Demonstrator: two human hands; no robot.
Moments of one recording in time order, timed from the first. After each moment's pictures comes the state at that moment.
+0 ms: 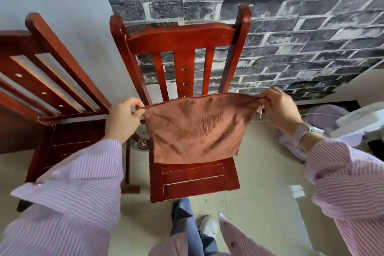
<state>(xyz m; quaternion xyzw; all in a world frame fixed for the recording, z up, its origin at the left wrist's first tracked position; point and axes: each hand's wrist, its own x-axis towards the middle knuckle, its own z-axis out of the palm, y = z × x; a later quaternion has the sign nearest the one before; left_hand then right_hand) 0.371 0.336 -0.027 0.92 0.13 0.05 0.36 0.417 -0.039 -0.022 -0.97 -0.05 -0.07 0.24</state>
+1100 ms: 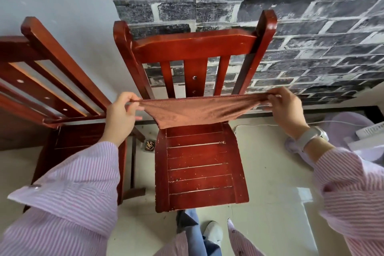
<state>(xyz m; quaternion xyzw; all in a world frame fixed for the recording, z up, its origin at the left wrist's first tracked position) 0.419 0.360 -0.044 0.86 0.13 0.07 0.49 0.479 -0.013 -0.047 -0.91 0.05 -0.03 0.42</state>
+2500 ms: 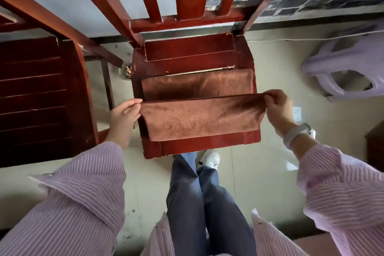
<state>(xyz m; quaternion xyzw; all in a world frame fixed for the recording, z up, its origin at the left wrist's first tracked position) 0.319 0.342 -0.298 0.68 0.40 -0.16 0.60 0.369 -0.005 -0.290 -0.87 0.29 0.16 0.37</state>
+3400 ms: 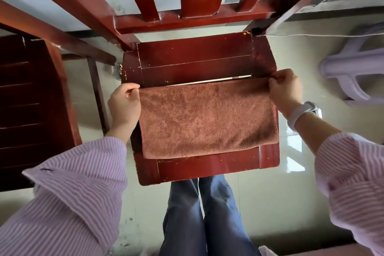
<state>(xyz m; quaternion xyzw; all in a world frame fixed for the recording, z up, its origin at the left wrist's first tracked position) 0.403 0.341 -0.388 0.88 0.31 -0.09 0.35 0.463 0.011 -0.377 -0.91 0.27 0.17 0.25</state>
